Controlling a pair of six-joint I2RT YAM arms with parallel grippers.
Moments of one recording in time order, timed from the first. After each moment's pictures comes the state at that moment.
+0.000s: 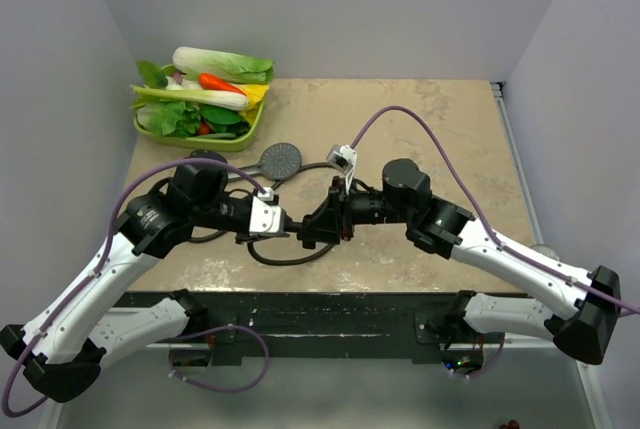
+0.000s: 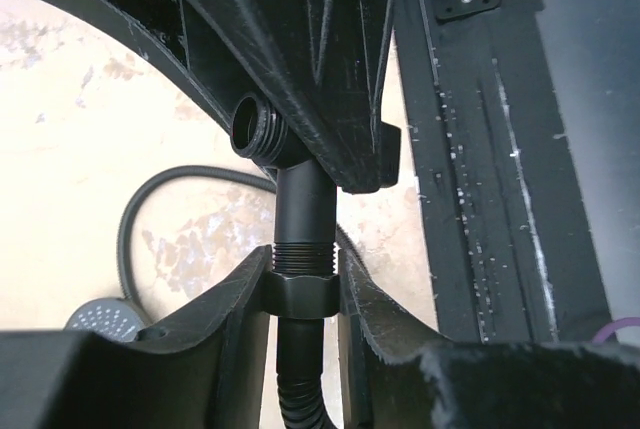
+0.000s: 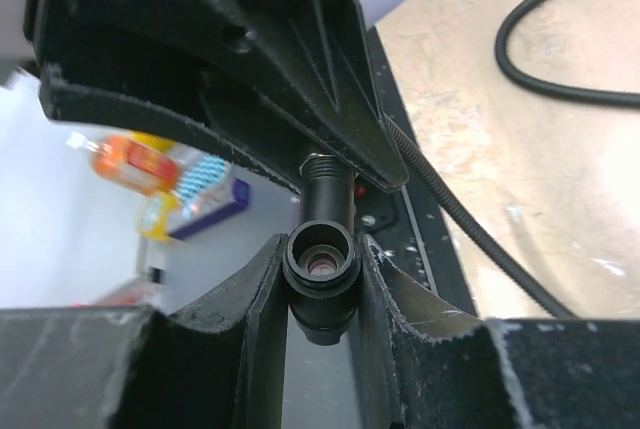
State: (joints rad) left arm -0.68 0.92 1.16 -0.86 0.72 0.74; right arm 0.93 1.10 0.97 -0.04 -0.57 0.53
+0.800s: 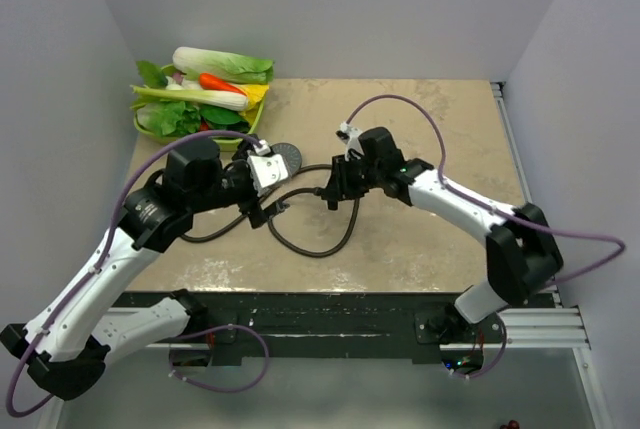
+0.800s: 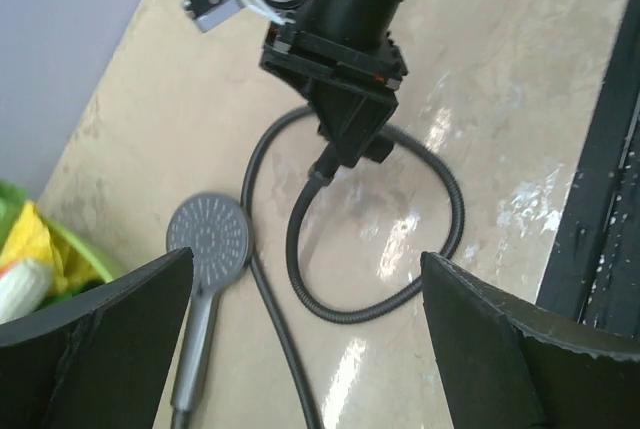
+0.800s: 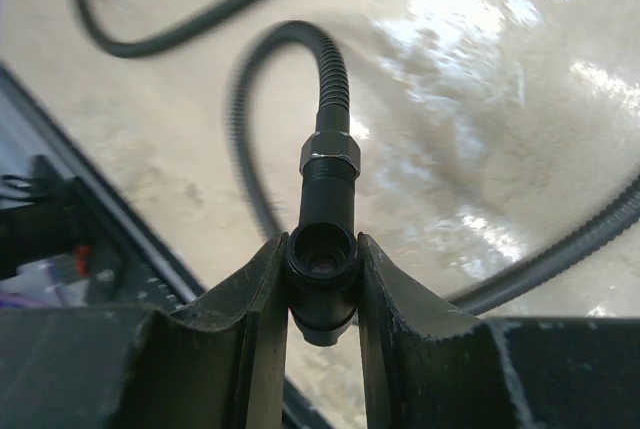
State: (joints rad) left arm -0.65 0.94 1.21 -0.69 0.33 0.49; right arm 0.62 1.52 1.08 -0.27 -0.37 0.42
